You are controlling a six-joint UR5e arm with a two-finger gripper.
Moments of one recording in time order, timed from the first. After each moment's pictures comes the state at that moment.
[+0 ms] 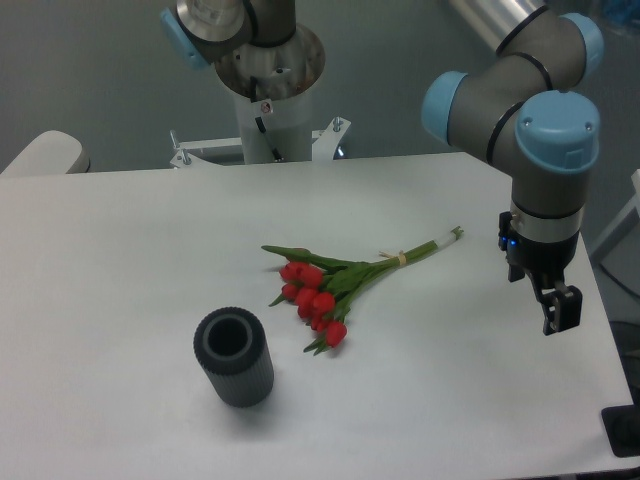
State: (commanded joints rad) arm 2.70 -2.05 -1.34 -1.01 1.56 1.98
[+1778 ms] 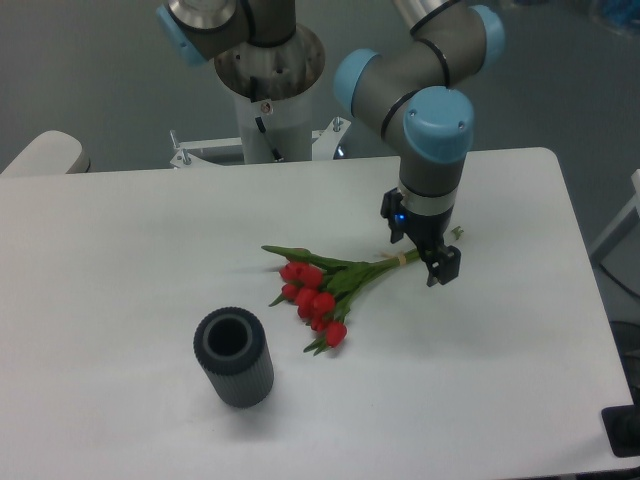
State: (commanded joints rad) arm 2.63 -1.84 -1.80 -1.06 1.55 1.60
